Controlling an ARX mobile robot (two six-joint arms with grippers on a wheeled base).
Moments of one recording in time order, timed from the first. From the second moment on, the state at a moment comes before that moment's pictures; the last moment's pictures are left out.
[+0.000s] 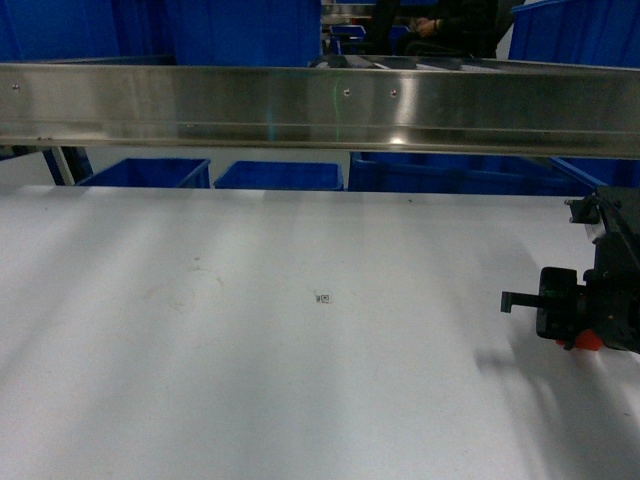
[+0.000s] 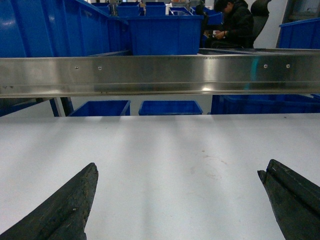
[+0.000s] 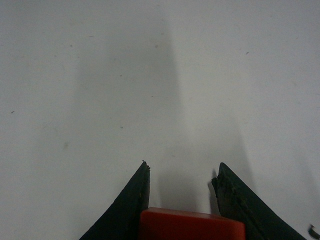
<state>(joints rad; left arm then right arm) 0.00 0.01 0.01 0.00 0.00 0.00 0.13 2.04 0.84 0.54 0.19 0.18</state>
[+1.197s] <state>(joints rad) 0.00 0.01 0.01 0.00 0.00 0.00 0.03 1.04 0.43 0.37 0.00 -0.06</state>
